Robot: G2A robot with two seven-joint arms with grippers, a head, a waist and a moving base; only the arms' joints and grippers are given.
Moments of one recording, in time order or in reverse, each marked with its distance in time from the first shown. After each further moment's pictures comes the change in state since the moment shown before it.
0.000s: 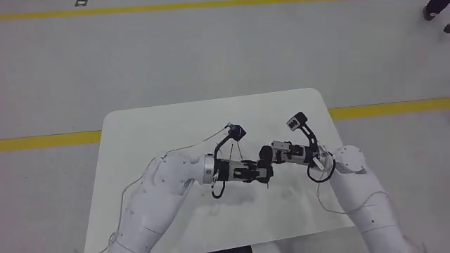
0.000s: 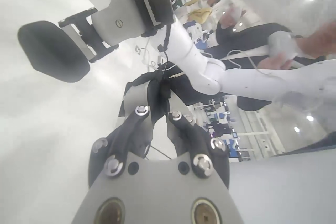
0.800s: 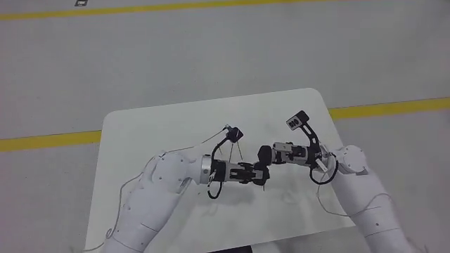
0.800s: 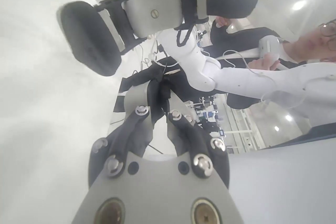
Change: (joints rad) left arm -0.037 0.044 0.046 0.042 -0.070 0.016 -0.025; right arm -0.024 0.019 -0.004 -0.077 0.042 0.000 -0.001
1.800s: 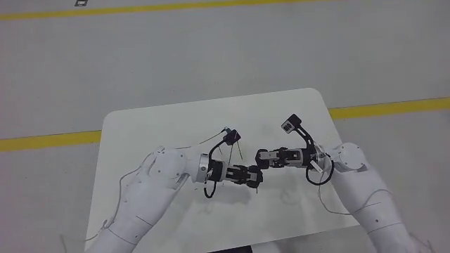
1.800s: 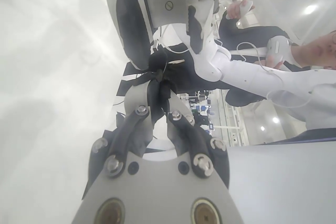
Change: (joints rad) left arm -0.072 0.059 0.073 0.058 -0.040 0.097 0.000; right arm 0.040 0.050 -0.074 0.031 -0.072 0.000 0.000
